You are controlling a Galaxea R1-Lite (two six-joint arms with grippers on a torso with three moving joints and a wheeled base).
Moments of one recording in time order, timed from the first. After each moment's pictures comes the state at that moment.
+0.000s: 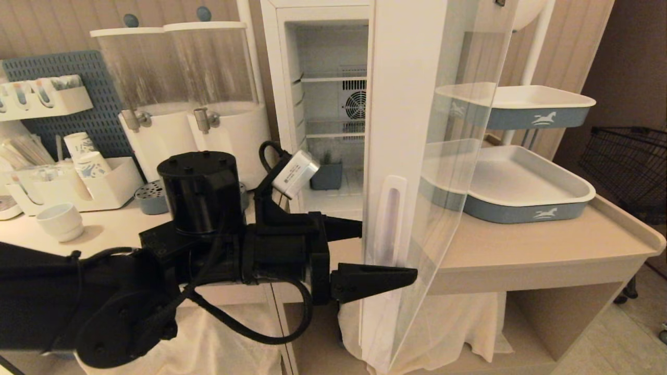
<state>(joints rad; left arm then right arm) -0.69 1.72 -0.83 -0.84 -0.79 -0.21 0.00 0.00 -0.06 0.16 0.01 0.01</state>
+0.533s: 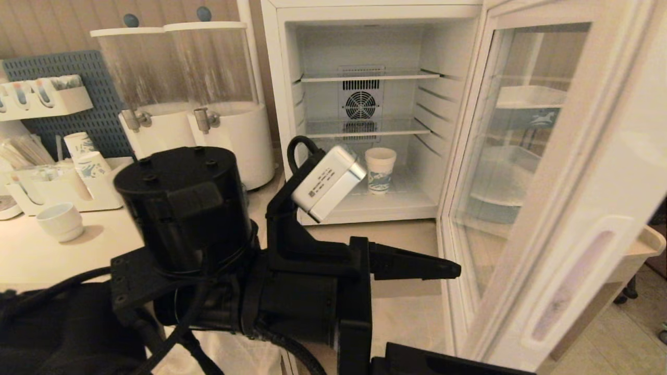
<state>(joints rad) -0.90 1.63 -0.84 -0.83 -0.79 -0.30 0.00 0.00 -0.06 0.15 0.01 0.01</state>
